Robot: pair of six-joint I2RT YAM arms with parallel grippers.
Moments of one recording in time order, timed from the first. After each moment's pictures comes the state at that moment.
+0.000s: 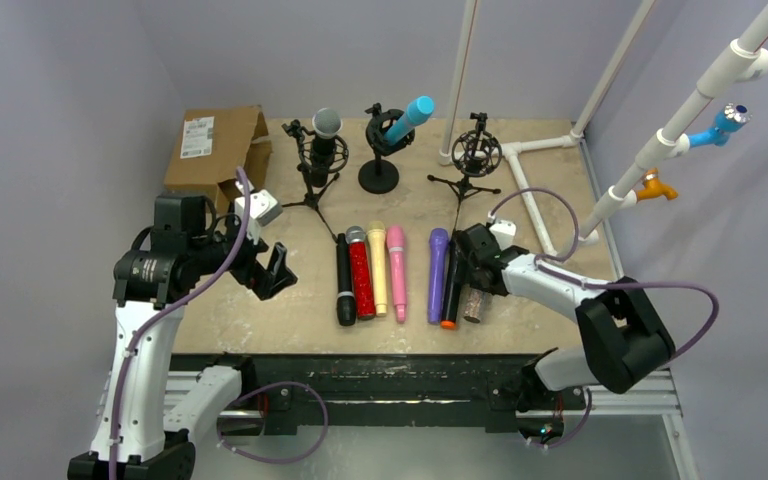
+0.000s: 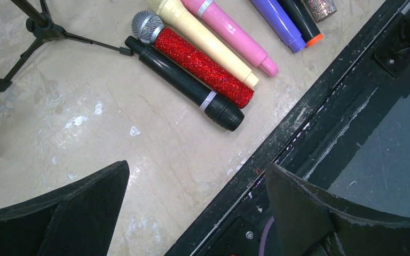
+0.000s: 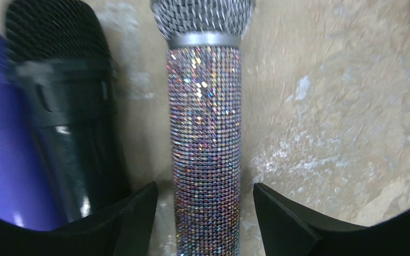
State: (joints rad) left arm -0.07 0.88 1.23 -1.18 0.64 0.40; right arm 0.53 1.38 0.70 -0.46 0.48 0.76
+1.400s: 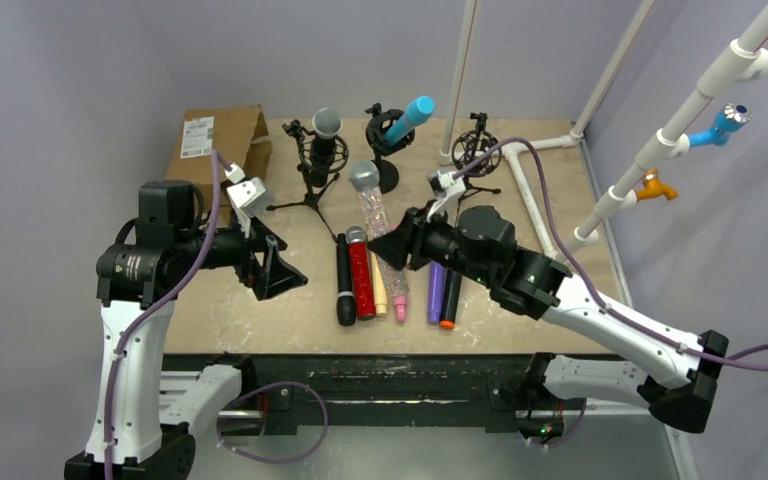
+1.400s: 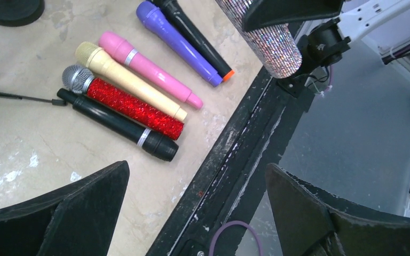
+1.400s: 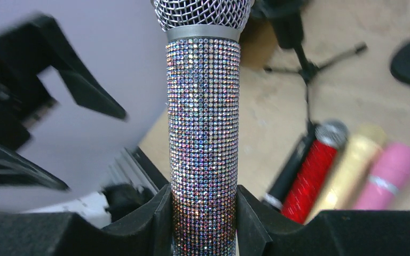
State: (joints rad) left arm -0.07 0.92 1.39 -1.25 0.91 0.32; right arm 0.97 1.02 1.02 -0.25 0.06 0.60
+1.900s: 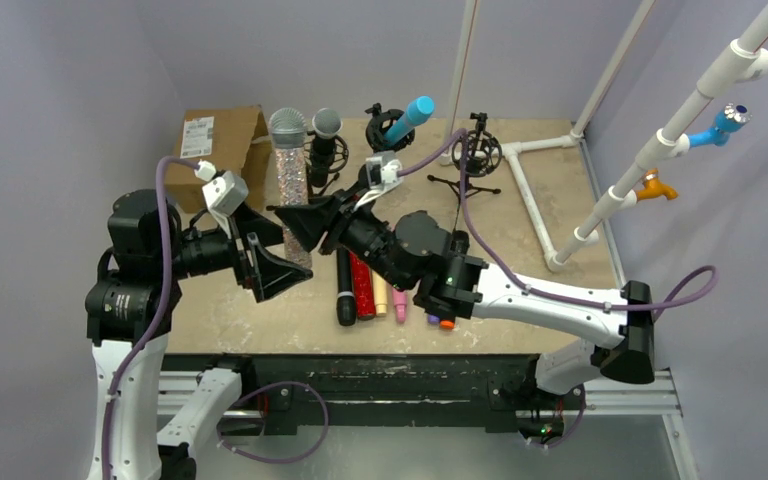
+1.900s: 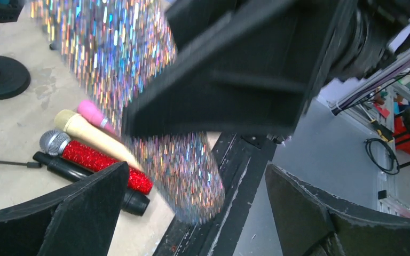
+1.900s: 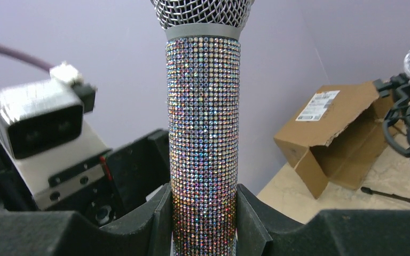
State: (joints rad) left arm -0.07 0.80 1.35 -0.95 1.05 -0.01; right arm 1.24 1.42 1.37 0.30 0.36 0.52
